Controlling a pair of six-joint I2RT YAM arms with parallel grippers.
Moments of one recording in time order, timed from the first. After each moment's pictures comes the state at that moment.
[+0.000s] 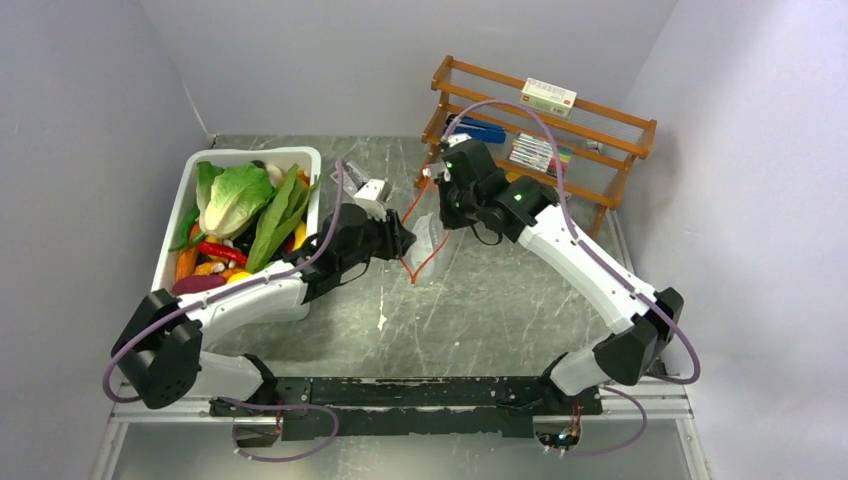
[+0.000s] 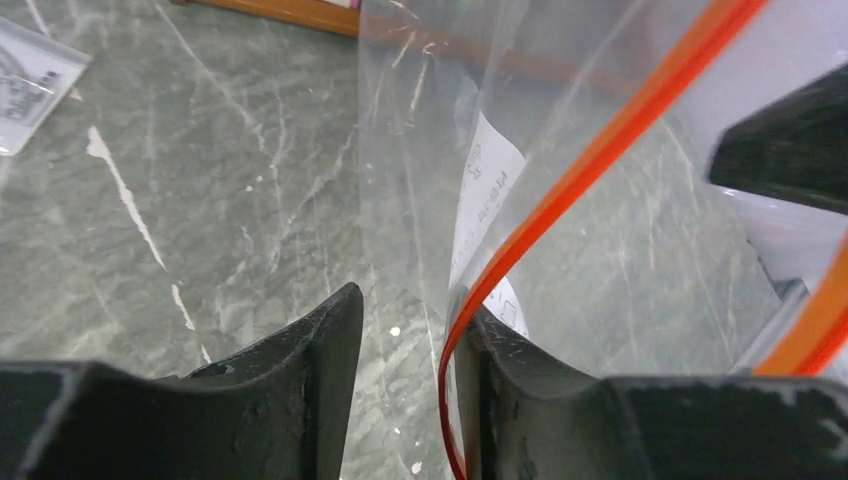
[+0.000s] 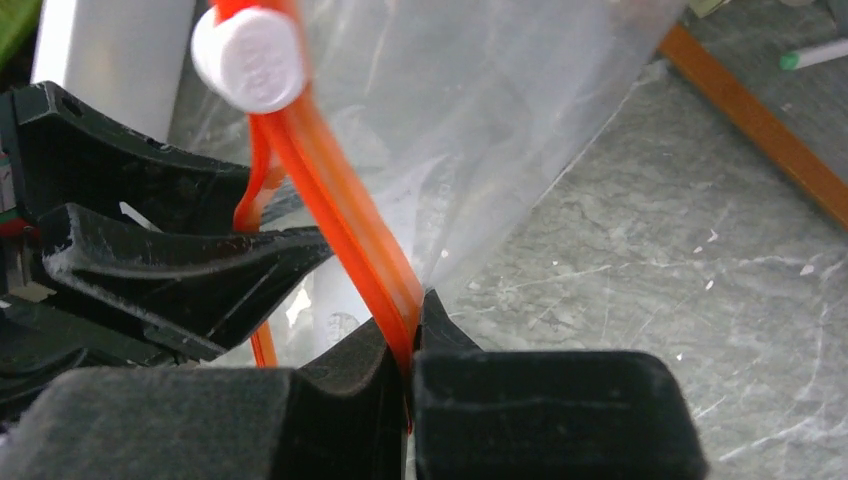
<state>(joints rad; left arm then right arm) -0.76 1.32 0.80 0.20 -0.06 -0.48 0.73 1.46 1.57 -0.87 0.18 0.36</state>
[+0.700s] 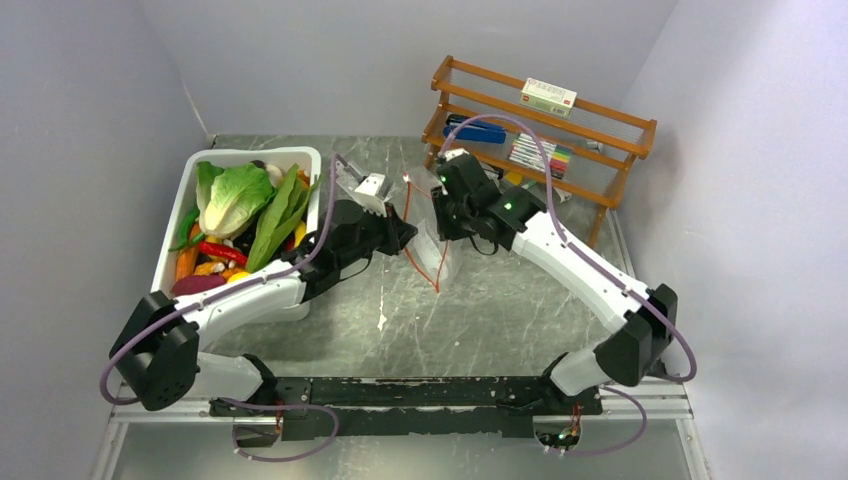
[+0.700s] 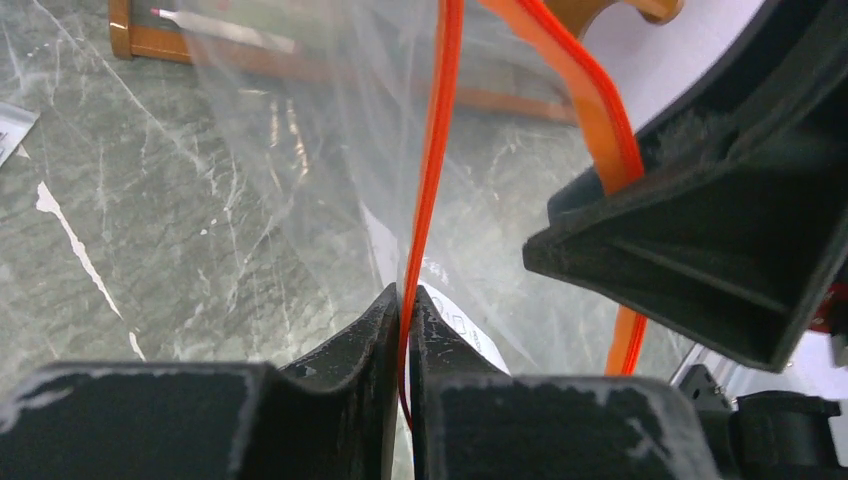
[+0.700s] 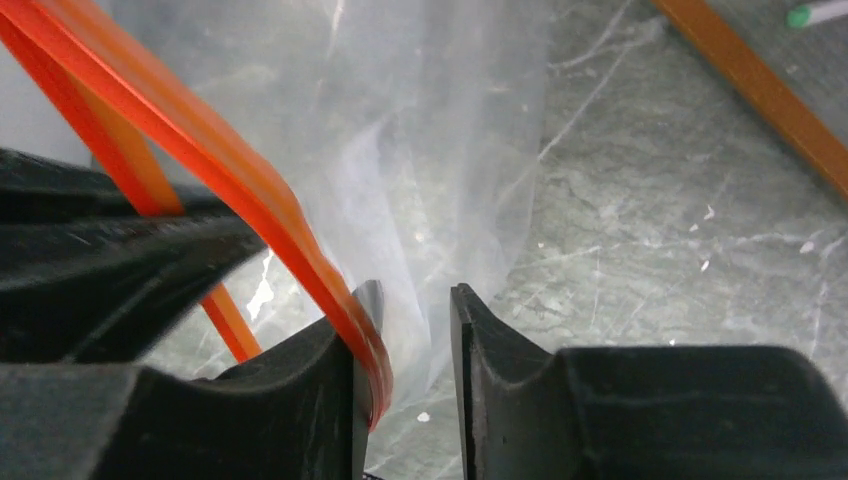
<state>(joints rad) -0.76 1.34 0.82 0.26 0.04 -0.46 0.73 1.50 1.49 -0.86 0.18 0.32</state>
